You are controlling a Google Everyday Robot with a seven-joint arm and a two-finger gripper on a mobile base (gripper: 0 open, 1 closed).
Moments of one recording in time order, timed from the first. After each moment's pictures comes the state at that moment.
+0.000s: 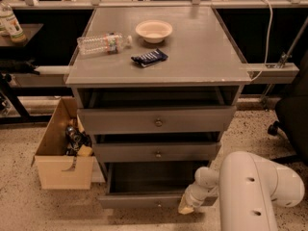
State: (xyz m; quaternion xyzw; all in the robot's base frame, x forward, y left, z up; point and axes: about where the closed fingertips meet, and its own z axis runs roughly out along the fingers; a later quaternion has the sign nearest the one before) arm 0.481 -0.142 0.148 -0.66 0.72 0.22 0.07
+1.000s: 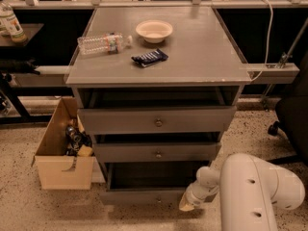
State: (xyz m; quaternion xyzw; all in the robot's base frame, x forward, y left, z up) arm 0.498 -0.150 0.143 -0.65 0.73 0.20 0.09
